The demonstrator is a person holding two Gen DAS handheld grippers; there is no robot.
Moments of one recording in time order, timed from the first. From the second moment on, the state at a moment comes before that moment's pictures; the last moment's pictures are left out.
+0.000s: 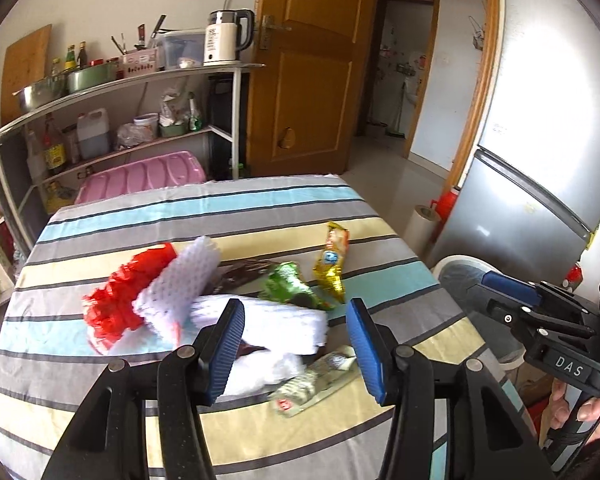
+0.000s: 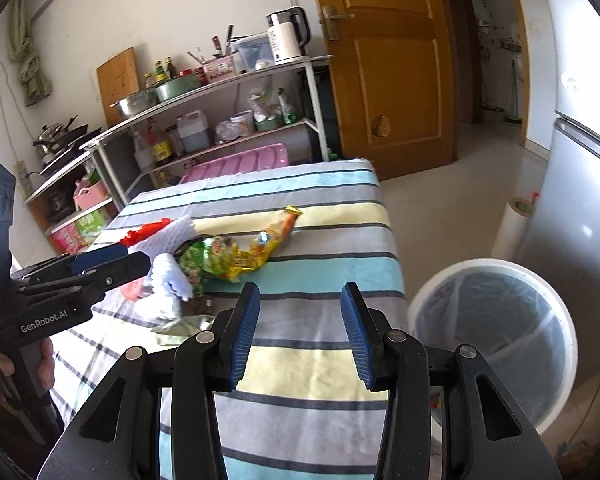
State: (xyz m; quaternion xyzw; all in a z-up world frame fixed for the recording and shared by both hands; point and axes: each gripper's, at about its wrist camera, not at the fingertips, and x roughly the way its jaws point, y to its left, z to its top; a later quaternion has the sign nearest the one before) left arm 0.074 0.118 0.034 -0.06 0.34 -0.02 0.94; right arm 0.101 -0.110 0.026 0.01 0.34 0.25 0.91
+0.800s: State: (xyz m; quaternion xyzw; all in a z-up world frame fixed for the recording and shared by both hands) left arm 0.090 0.255 0.015 -0.09 0.37 0.06 0.92; right arm 0.133 0.044 0.005 -0.08 0.38 0.38 0.84
